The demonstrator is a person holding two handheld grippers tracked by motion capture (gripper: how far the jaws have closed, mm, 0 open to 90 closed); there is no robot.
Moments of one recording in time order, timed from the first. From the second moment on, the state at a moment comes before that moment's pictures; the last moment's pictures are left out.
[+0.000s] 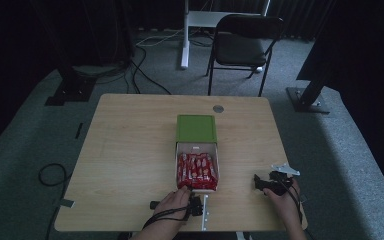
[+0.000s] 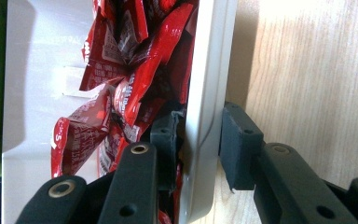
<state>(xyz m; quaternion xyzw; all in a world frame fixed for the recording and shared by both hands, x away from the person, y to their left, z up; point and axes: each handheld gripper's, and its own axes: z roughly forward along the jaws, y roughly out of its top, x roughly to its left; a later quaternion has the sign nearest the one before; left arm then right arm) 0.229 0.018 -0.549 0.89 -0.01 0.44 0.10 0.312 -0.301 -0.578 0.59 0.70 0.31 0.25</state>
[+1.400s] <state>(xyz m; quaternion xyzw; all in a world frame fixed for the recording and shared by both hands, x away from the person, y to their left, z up) 0.245 0.051 -0.488 0.91 0.09 0.19 0.36 0.312 -0.301 -0.578 0.59 0.70 0.31 0.25</state>
